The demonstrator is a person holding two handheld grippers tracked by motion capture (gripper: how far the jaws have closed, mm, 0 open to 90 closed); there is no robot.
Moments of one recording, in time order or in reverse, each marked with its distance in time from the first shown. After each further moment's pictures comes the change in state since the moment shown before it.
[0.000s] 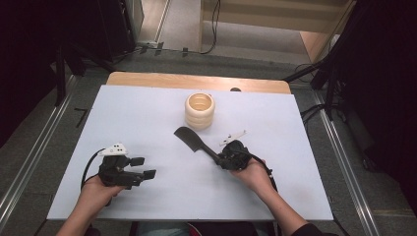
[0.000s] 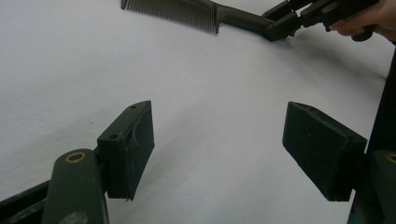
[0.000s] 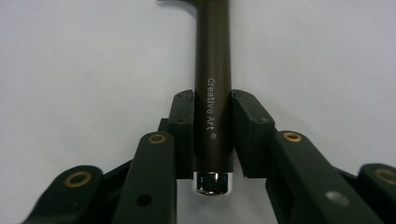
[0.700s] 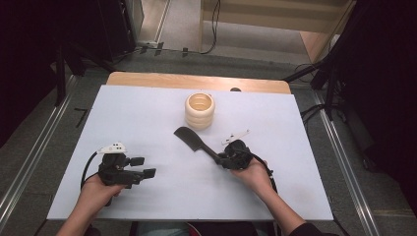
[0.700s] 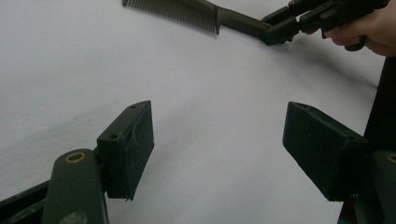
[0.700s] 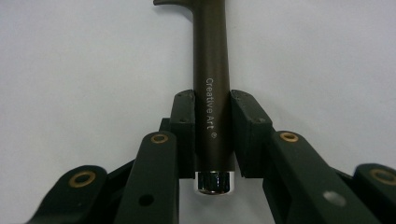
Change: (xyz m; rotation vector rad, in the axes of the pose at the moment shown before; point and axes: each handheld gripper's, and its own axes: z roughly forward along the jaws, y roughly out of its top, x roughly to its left) left arm 0.002 0.002 -0.001 -0.003 -0.014 -0.045; right arm -0.007 -0.003 0.000 -0.022 0.050 0.033
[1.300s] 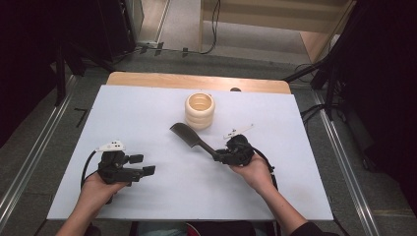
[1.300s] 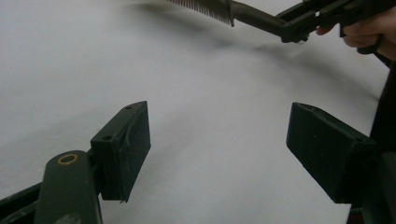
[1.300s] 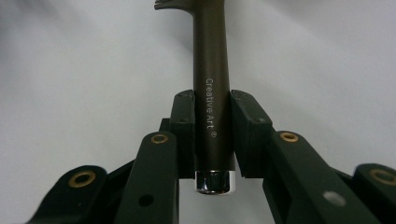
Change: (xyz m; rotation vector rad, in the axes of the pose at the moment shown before) left arm 0.005 0.003 0.001 -0.031 0.005 -0.021; right arm -0.001 0.012 -0.016 -0.057 0.093 0.045
